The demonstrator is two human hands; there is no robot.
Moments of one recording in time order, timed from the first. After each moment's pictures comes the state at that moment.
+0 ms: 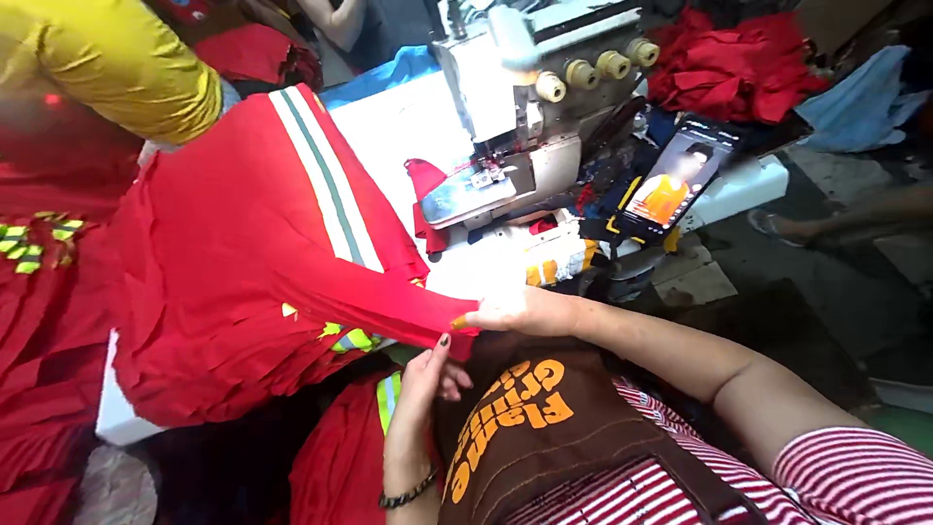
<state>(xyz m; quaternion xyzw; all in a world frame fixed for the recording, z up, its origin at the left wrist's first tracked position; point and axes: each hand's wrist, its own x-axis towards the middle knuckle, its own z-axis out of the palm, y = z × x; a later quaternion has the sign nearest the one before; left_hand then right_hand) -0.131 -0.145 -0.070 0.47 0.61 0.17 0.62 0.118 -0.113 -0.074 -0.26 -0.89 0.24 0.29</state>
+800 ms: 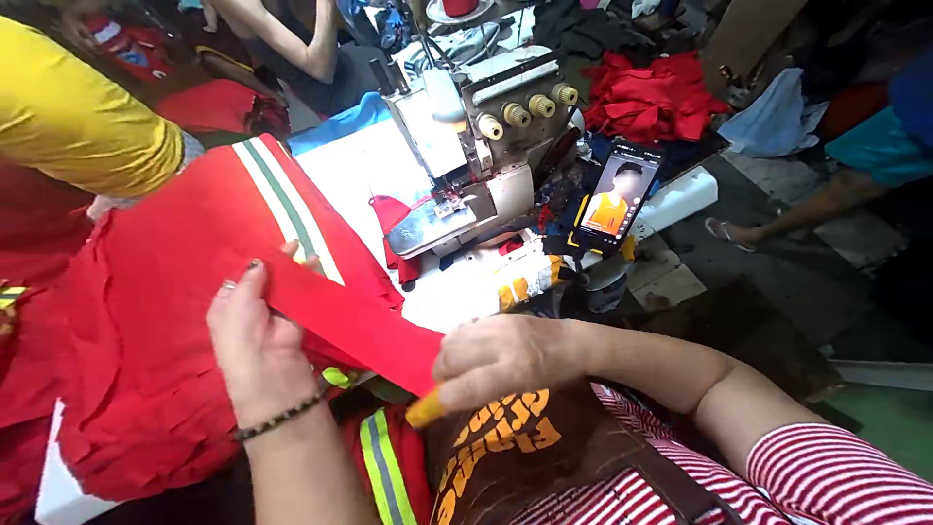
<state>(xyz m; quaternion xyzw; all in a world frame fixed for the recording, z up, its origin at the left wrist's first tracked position) -0.146 0.012 0.027 0.36 0.48 0.59 0.54 0.110 -0.147 0.021 -0.16 -0.84 0.15 0.50</state>
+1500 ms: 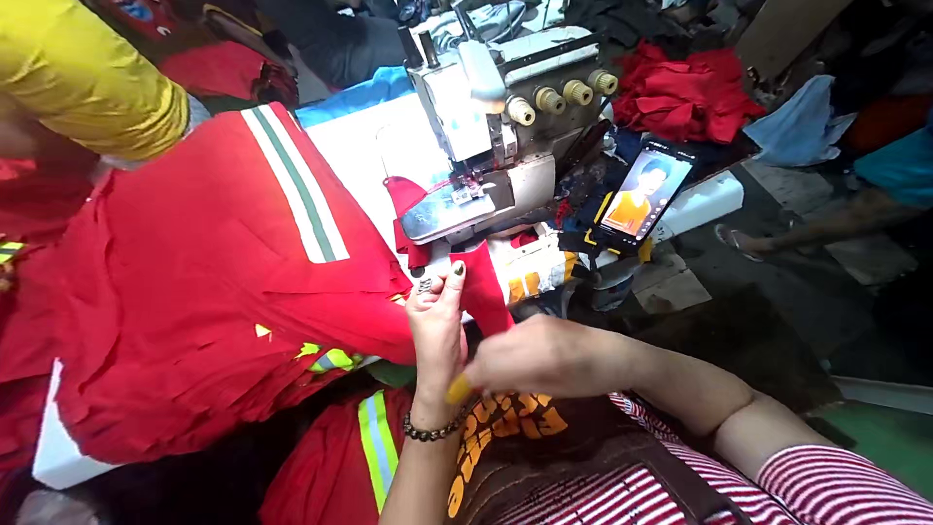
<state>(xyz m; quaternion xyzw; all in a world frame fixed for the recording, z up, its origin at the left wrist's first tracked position) -0.017 -0.096 -0.020 0.41 0.41 0.57 0.58 0.126 -0.164 0.025 -0.25 -0.83 0.29 0.41</state>
